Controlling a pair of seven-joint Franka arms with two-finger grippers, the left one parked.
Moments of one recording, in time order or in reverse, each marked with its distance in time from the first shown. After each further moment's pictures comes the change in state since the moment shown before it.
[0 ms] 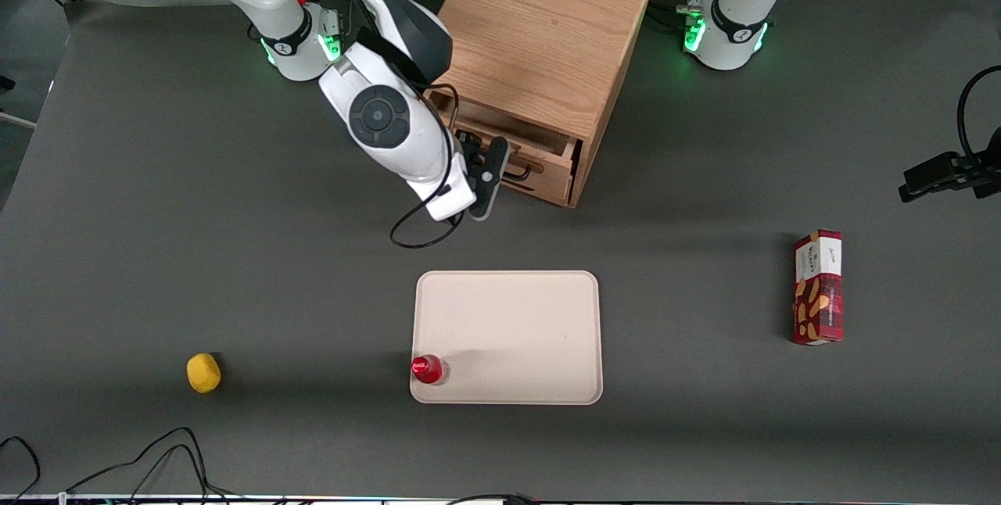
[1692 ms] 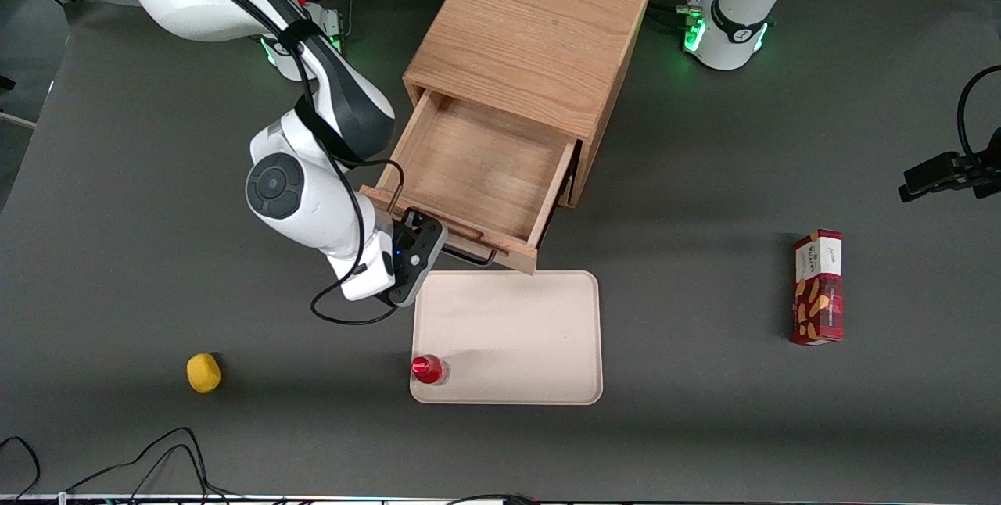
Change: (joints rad) arm -0.063 0.090 -0.122 0.130 0.000 0.142 -0.078
